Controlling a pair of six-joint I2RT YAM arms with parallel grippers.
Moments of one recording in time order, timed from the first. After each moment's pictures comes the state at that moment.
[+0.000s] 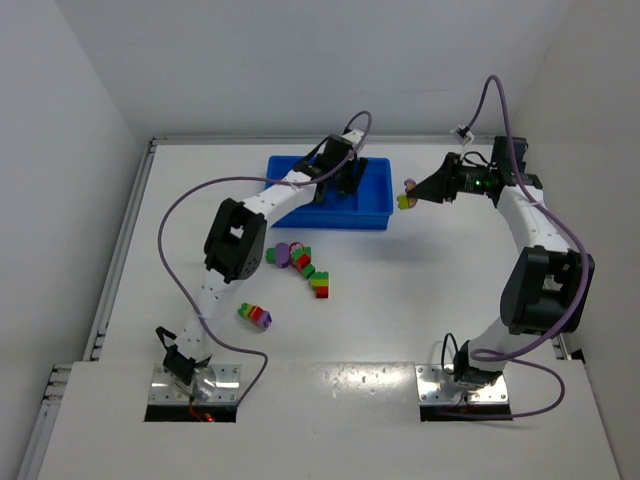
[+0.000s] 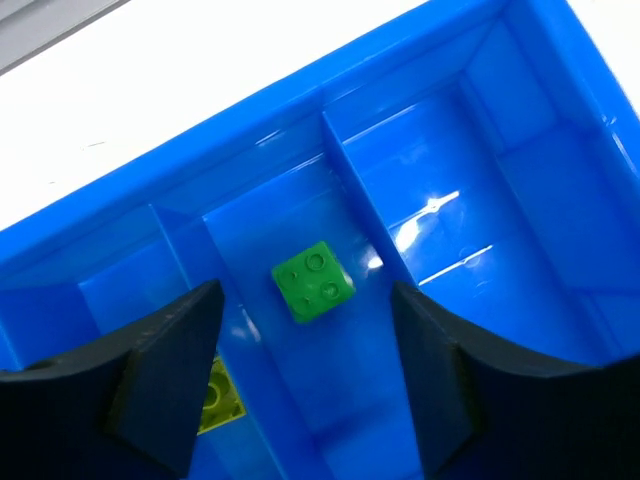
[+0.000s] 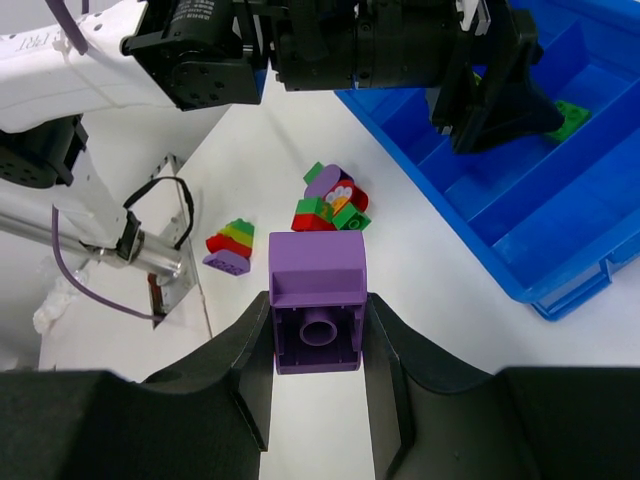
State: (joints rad) left arm -0.59 2.40 2.07 -0.27 -0.13 -0.03; right arm -0.18 1.63 1.25 -0.40 -1.30 -0.11
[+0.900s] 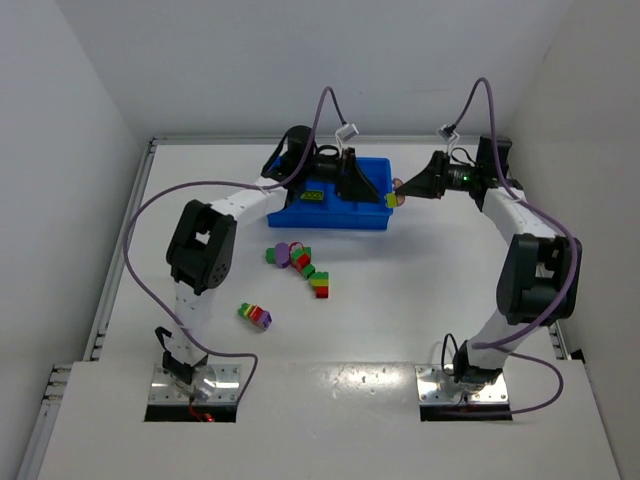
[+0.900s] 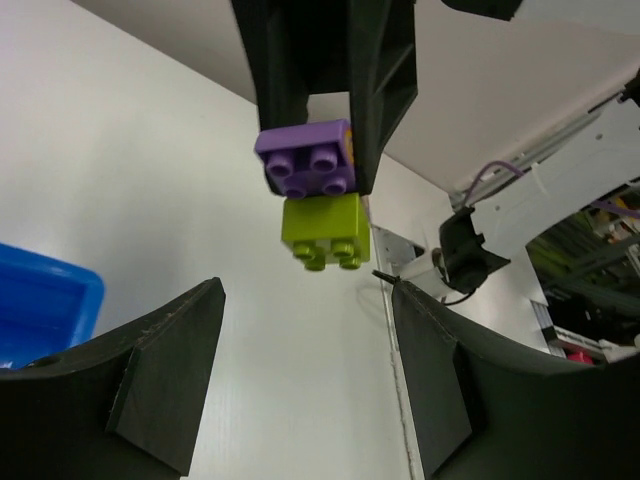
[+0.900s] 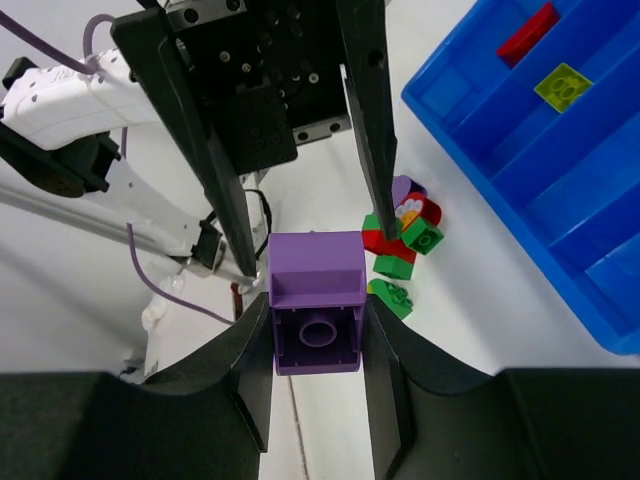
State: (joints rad) left arm -0.50 2.10 1.64 0.41 1.14 -0.58; right arm -0.12 1.70 1.19 -0.03 -1.40 0.29
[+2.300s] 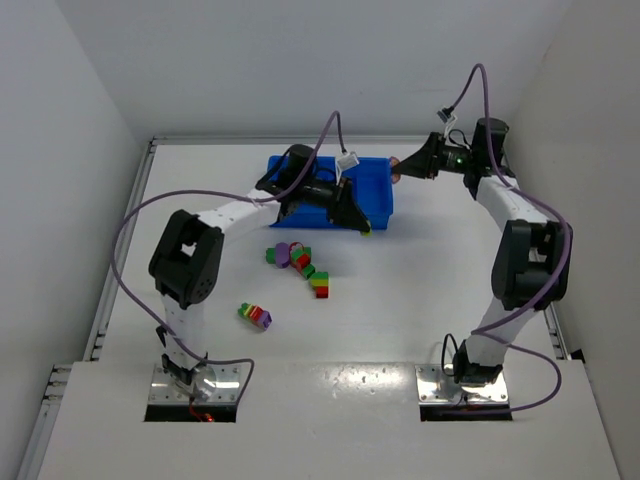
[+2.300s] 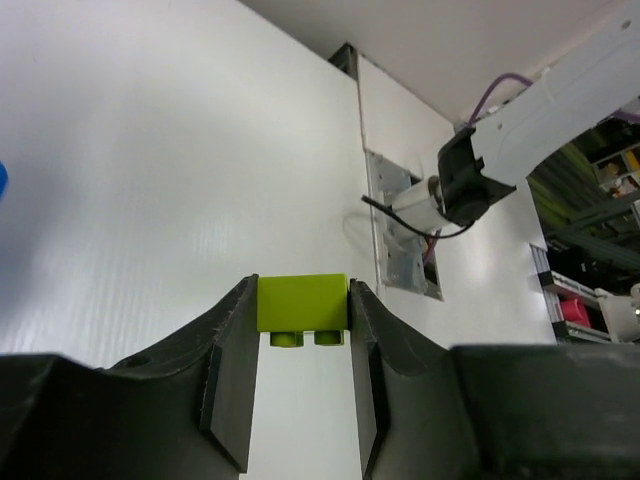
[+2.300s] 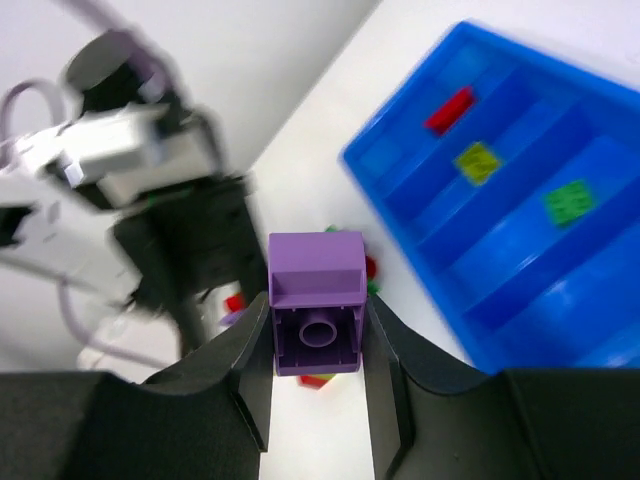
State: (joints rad) left arm -0.54 1.97 1.47 0.13 1.14 -0.33; right arm -0.08 1.80 1.30 0.15 -1.31 0.40
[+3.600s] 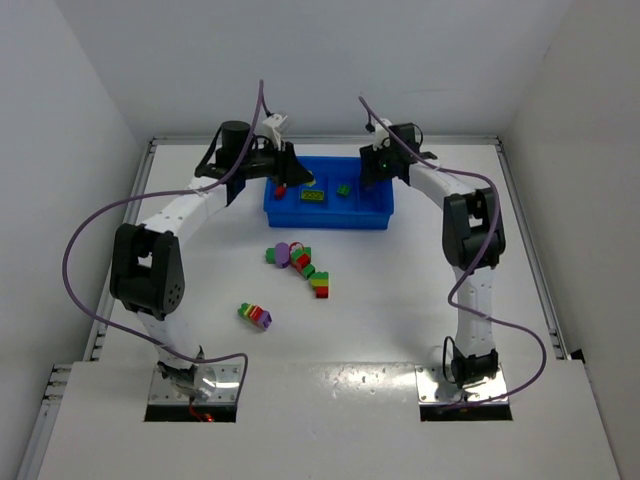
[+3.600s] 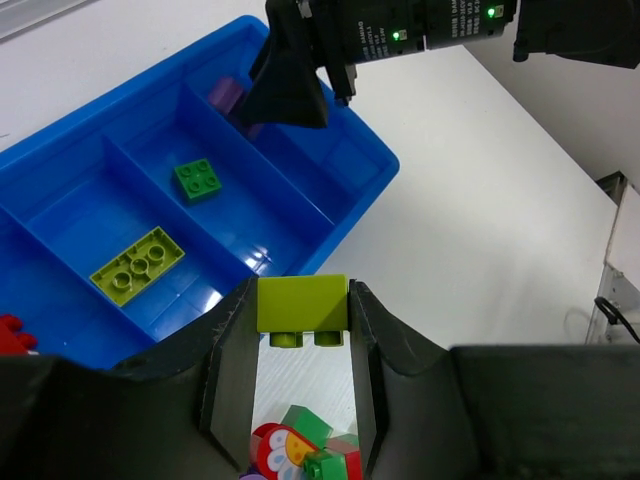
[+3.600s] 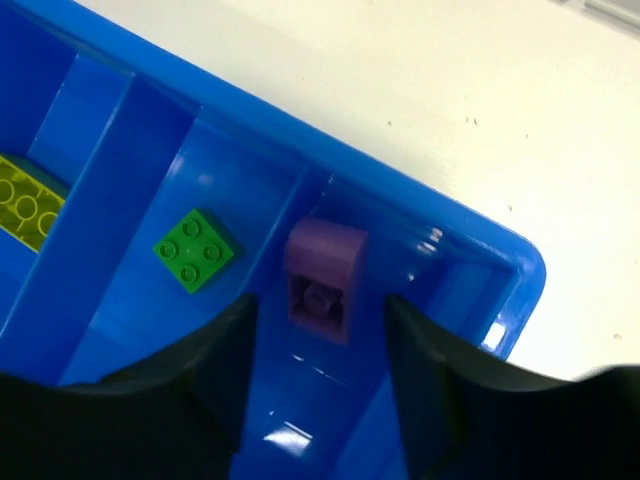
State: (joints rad) left arm -0.26 1.76 1.40 -0.03 0.75 -0.14; right arm 0.21 2.24 1.72 -0.19 -0.24 -0.10
